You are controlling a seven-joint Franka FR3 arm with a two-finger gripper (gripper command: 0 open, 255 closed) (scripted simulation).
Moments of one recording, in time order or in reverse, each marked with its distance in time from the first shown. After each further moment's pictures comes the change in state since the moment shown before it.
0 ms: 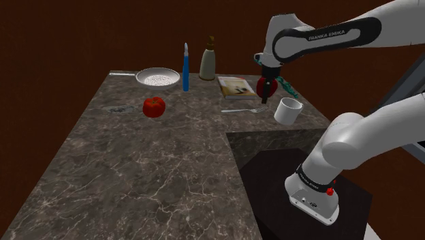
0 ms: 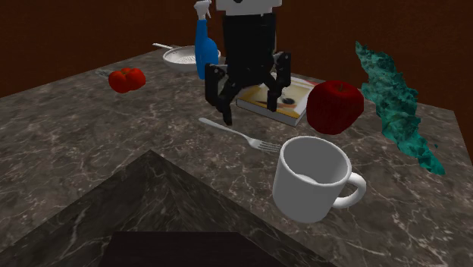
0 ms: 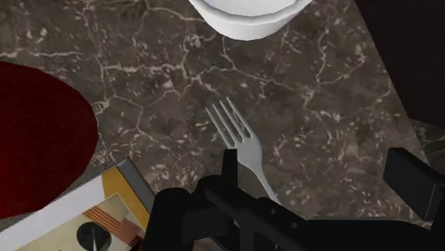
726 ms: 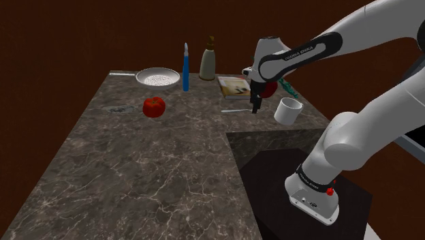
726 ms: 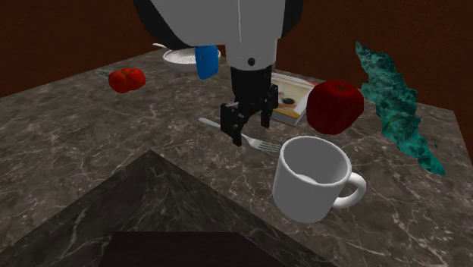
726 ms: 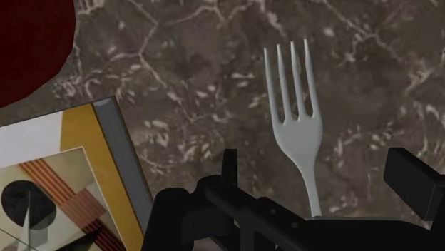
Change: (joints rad) arm 0.065 0.230 -0.107 -0.049 -0.022 0.336 -0.270
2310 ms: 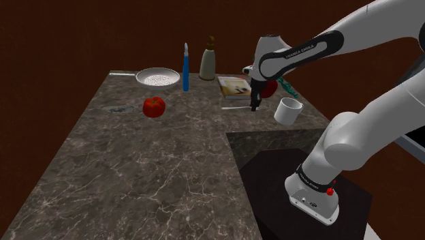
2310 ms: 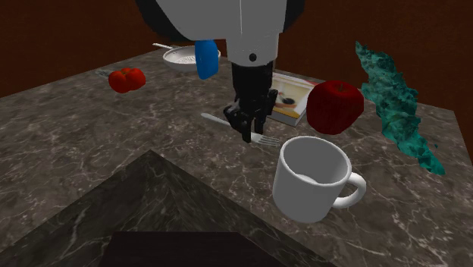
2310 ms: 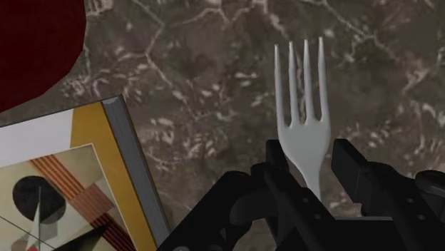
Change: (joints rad) arm -0.002 -0.009 0.001 0.011 0.000 -0.019 -0.005
